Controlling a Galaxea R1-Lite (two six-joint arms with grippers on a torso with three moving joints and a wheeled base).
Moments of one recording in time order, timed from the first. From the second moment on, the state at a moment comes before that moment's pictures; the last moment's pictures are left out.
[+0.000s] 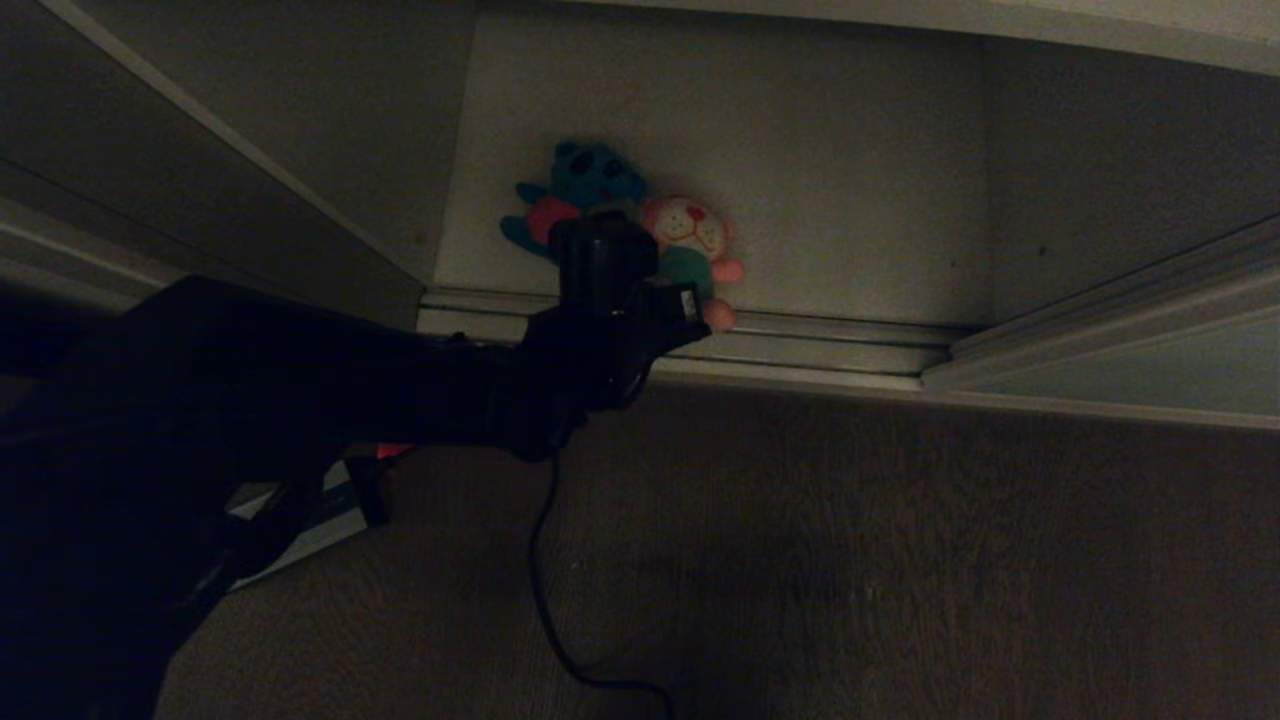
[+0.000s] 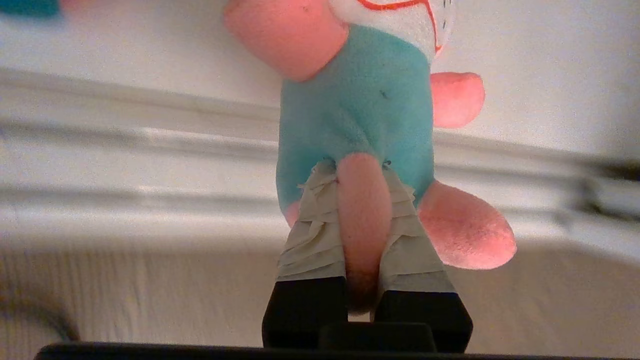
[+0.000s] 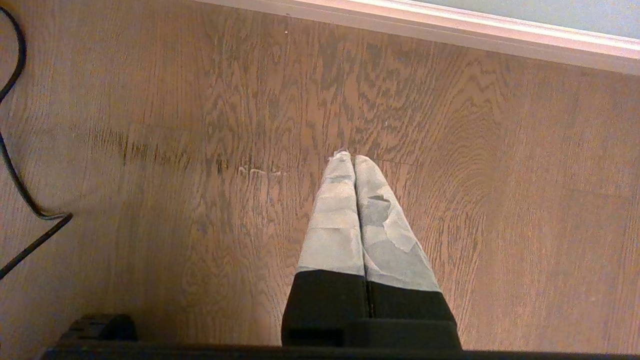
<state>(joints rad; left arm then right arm) -0.61 2.19 -1.64 -0.58 0.30 -0.23 -0.01 0.00 0.00 0.01 0.01 -0.01</state>
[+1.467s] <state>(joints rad) -0.55 2.40 -1.93 -0.70 0.23 -0.22 -0.01 0.00 0.00 0.00 0.01 -0.01</state>
